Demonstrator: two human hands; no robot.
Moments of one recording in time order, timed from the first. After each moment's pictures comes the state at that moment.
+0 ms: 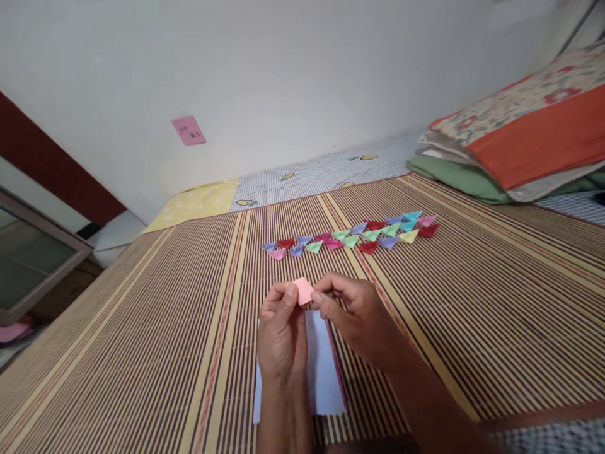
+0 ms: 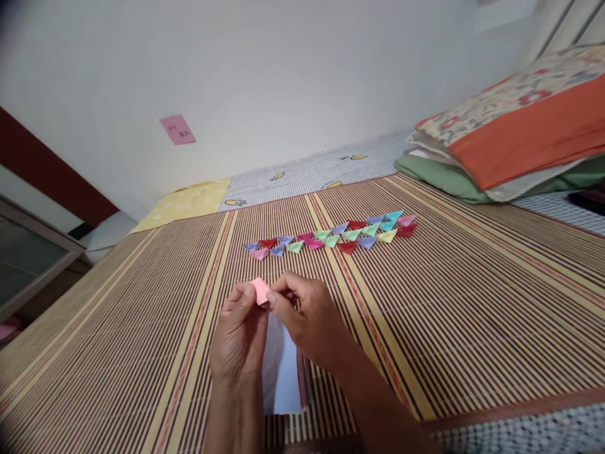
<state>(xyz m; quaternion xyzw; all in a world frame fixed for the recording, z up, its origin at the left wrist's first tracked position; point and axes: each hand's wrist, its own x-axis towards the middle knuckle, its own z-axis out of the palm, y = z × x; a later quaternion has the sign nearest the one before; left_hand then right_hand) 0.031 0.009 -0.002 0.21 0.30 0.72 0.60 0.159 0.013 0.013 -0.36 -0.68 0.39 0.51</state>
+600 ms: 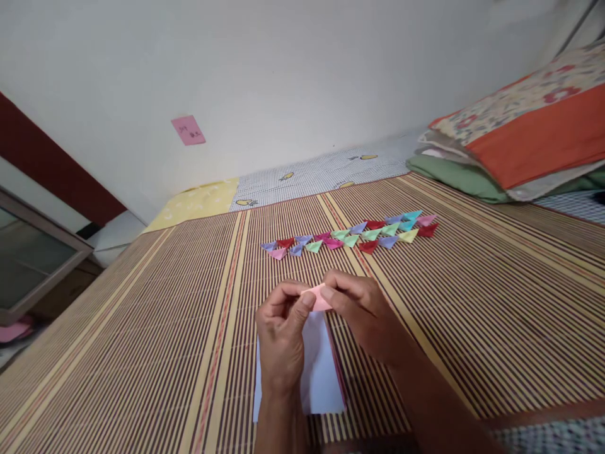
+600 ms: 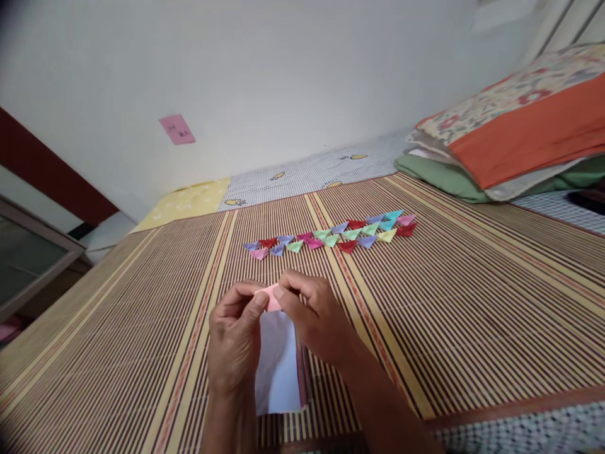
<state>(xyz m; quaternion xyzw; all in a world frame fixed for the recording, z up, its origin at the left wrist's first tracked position) 0.026 -0.001 -0.002 0.46 0.38 0.66 0.45 0.168 0.014 0.015 -0.33 -0.68 0.39 0.52</state>
